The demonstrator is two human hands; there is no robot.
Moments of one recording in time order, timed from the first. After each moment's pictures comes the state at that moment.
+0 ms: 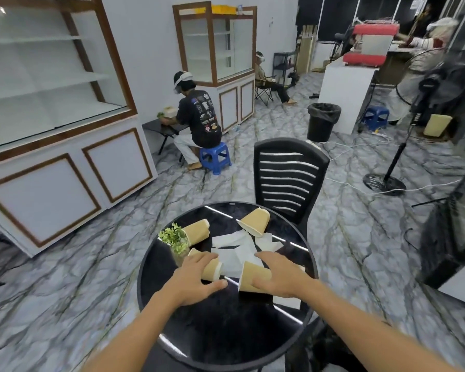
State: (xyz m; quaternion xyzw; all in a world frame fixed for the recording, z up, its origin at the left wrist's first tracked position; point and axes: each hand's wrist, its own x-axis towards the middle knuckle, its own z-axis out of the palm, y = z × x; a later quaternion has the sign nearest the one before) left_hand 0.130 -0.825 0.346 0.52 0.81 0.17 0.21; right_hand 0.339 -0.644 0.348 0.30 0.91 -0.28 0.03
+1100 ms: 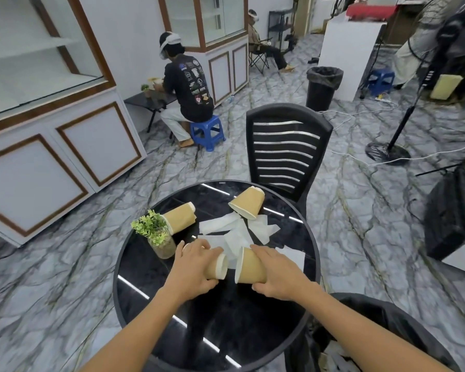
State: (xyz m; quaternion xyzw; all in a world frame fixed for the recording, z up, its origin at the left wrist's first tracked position) left_hand 0.125 -0.762 0.267 0.59 0.80 0.06 0.07; right_hand 0.336 -0.613 0.265 0.26 0.94 -0.24 0.00
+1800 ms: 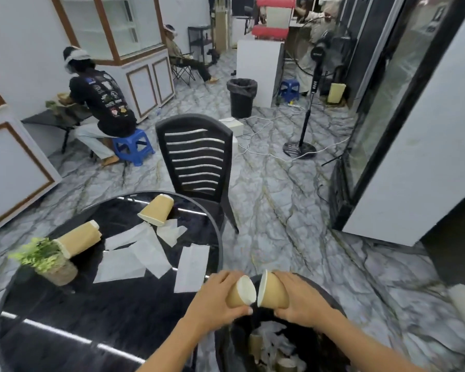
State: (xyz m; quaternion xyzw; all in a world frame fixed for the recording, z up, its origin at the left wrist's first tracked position) left_hand 0.386 -0.683 0.257 0.67 0.67 0.19 0.26; right_hand 0.626 -0.588 0.258 0.44 0.86 -0.26 0.02
